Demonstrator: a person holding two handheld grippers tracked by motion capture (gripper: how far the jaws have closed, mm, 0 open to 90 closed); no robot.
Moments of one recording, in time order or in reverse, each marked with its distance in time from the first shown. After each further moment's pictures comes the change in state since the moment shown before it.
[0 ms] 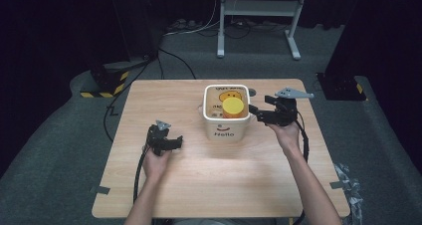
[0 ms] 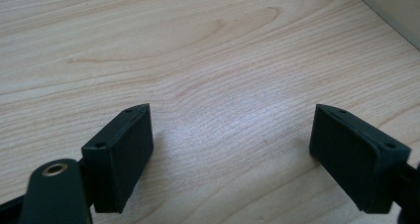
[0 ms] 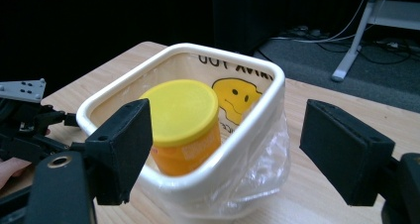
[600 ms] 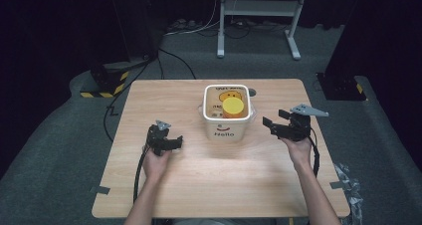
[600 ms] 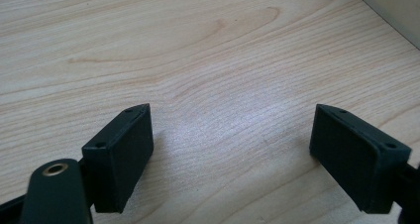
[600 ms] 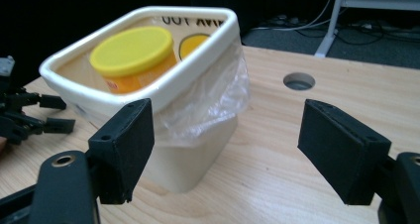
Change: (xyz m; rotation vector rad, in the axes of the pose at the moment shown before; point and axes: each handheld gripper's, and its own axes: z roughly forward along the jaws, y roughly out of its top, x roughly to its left) left arm 0.000 0.000 0.000 -0.004 -0.001 -0.001; right arm -0.022 -0.051 -0.026 0.006 -0.068 0.067
